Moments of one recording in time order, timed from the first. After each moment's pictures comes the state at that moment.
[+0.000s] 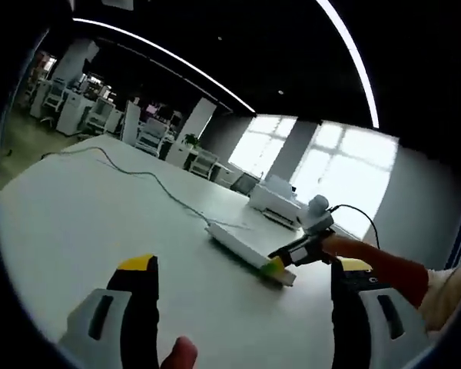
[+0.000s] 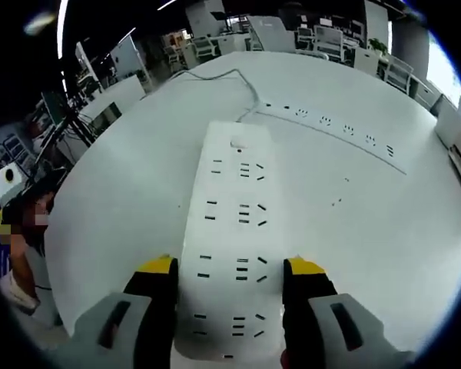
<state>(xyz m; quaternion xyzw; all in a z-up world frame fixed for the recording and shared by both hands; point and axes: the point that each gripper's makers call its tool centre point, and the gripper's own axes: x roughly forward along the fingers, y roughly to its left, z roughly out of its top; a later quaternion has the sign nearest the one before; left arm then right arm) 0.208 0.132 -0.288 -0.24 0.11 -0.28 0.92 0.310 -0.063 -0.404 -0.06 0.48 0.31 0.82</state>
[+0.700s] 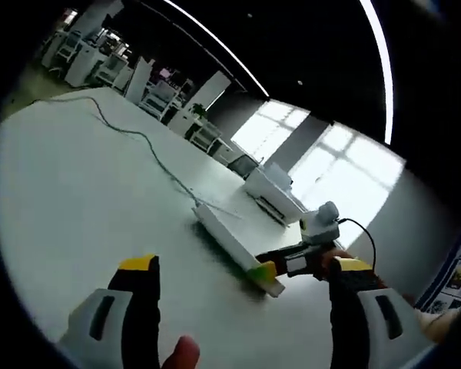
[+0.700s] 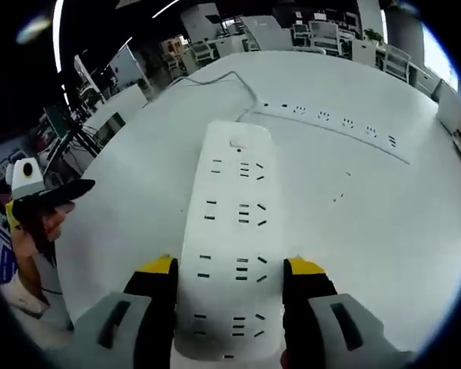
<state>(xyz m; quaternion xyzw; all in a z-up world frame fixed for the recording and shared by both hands) 0.261 0.092 -0.301 -0.33 0.19 -0.29 0.88 0.319 -0.066 -0.402 -0.02 0.49 0.32 0.81</state>
